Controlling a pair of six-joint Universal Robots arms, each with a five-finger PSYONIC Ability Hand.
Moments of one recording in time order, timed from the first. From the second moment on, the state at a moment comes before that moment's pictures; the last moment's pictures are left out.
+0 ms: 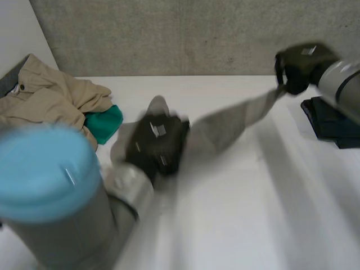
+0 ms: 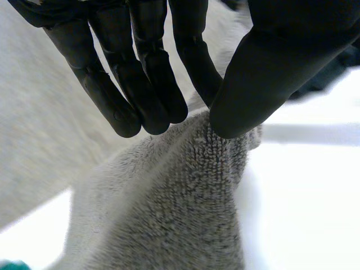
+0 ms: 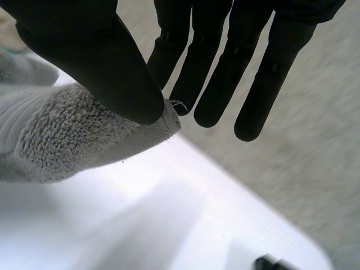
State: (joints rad) left arm 3.85 -1.85 -1.60 3.30 -1.78 3.27; right arm 1.84 -1.13 1.00 0.36 1.40 2.80; left_hand 1.17 1.18 1.18 1.18 0.97; right_hand 1.12 1.18 1.19 1.20 1.01
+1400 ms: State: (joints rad) left arm 4.24 -2.20 -0.73 3.25 -1.53 3.37; right arm 1.84 -1.36 0.86 0.22 1.40 2.93; left_hand 1.18 1.20 1.19 1.20 0.99; right_hand 1.12 1.18 1.19 1.20 1.02
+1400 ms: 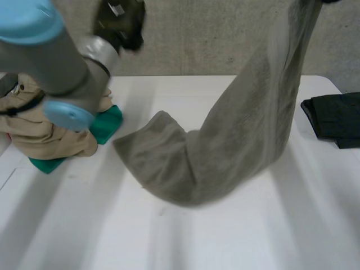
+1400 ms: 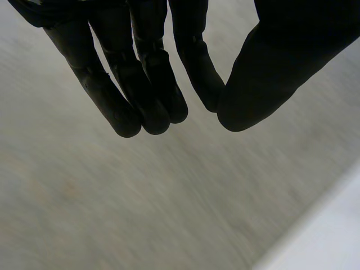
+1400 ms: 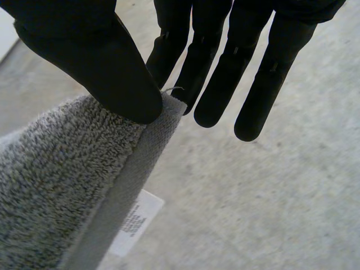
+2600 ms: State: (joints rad) left arm 4.21 -1.99 -1.10 3.30 -1.56 3.28; right arm 1.89 -1.31 0.88 0.29 1.31 2.94; left_hand 1.14 1.19 1.18 1.19 0.94; right_hand 1.14 1.18 1.19 1.20 1.02
